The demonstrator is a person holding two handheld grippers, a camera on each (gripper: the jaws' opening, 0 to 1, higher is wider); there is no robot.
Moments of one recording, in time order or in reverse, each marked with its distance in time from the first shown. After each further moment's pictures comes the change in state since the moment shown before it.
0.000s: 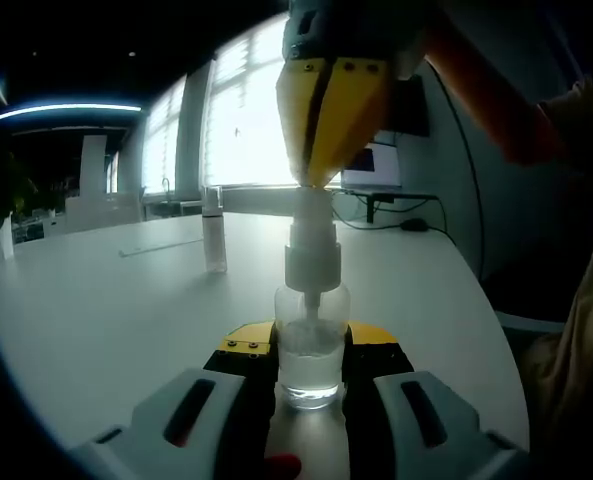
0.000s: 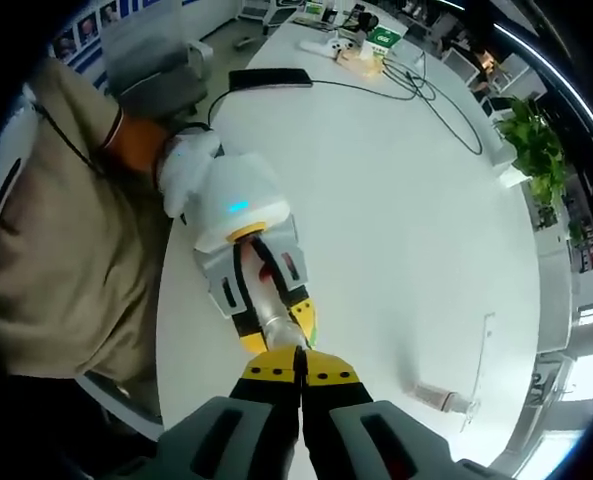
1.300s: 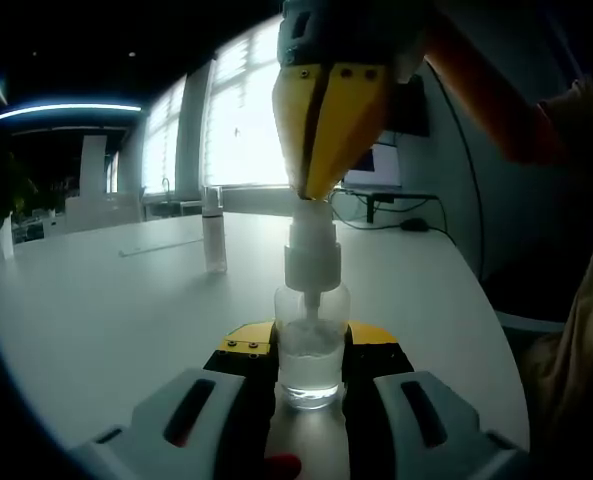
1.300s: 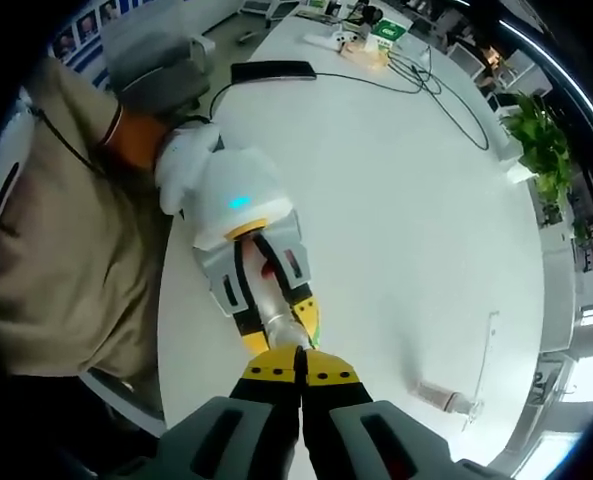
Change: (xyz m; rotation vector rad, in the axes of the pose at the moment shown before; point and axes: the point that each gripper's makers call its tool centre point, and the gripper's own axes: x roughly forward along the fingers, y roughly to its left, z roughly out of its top) left arm 0.000 0.000 0.000 0.000 0.001 0.000; right arm 0.006 0.001 0.000 -0.002 0.044 0.028
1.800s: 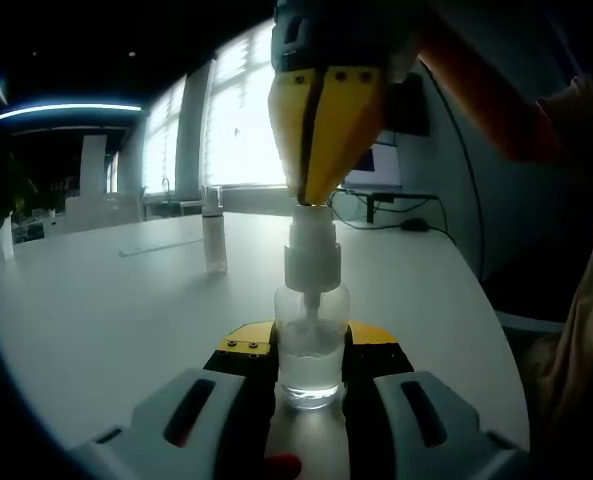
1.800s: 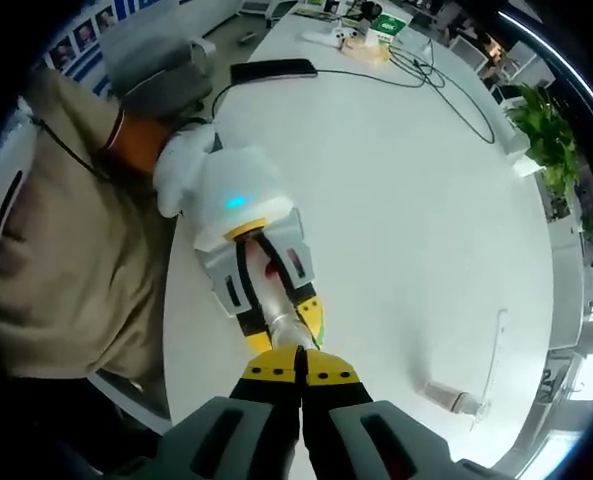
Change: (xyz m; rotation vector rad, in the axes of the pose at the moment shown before) left arm 0.000 -0.001 0.000 -0.001 0.000 0.000; right arm 0.002 0.003 -0.001 0.011 0.011 0.038
